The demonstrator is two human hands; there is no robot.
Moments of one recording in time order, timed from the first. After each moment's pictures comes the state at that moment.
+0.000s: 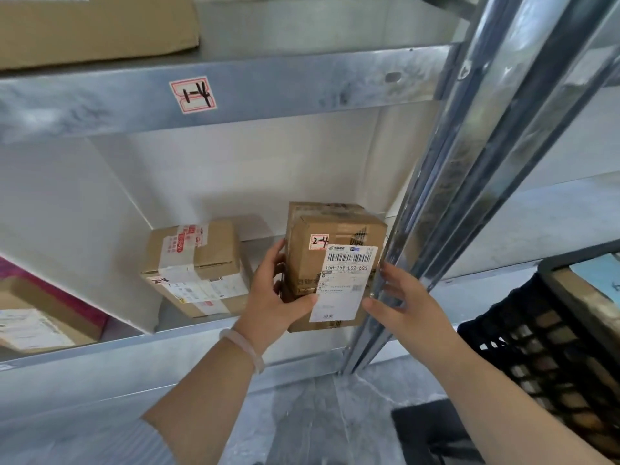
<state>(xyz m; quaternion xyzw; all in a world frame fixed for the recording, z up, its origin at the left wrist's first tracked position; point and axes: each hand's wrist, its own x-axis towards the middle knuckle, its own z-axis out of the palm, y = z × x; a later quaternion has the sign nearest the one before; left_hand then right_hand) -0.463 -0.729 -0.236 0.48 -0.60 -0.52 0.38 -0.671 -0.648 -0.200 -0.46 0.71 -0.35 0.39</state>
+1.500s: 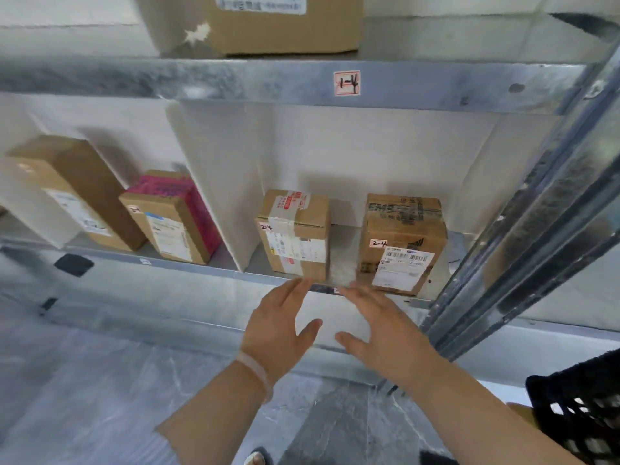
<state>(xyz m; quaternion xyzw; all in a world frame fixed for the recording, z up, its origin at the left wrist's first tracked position) -0.386 -0.620 -0.239 0.67 -0.70 -0.15 0.19 -0.586 -0.636 -0.204 -0.79 0.55 -0.08 0.28</state>
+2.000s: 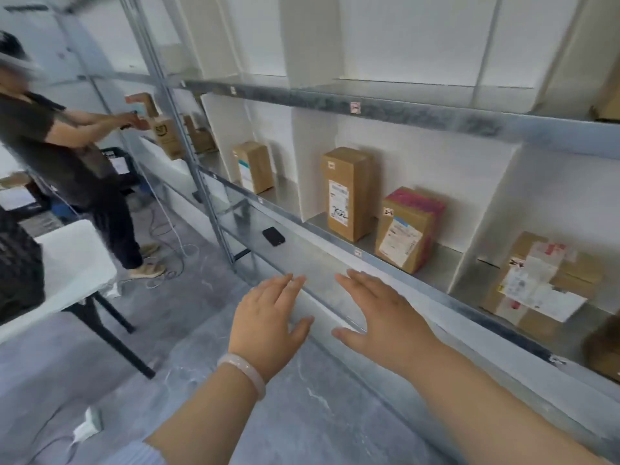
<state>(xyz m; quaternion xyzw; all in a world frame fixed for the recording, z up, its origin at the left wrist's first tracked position) -0.128 -0.388 -0.163 0.81 -0.54 0.11 0.19 -0.297 -0.528 -0.137 -0.95 0.23 -0.09 0.20</state>
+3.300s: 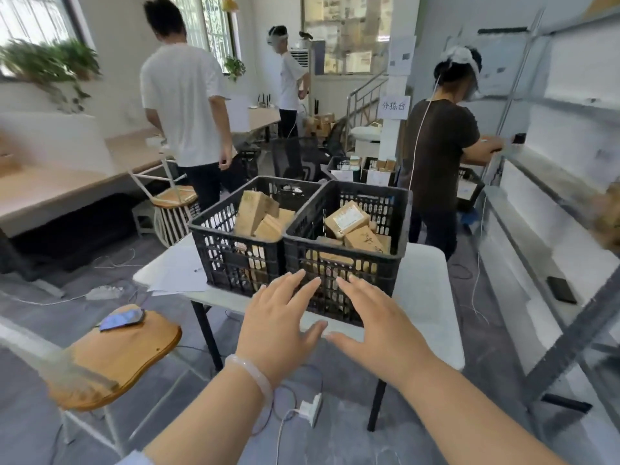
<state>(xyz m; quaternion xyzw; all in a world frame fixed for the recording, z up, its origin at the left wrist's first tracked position) 0.380 0.092 -0.131 0.96 -0.06 0.26 0.11 0.410 -0.103 -0.102 -0.93 -0.30 -0.04 0.22</state>
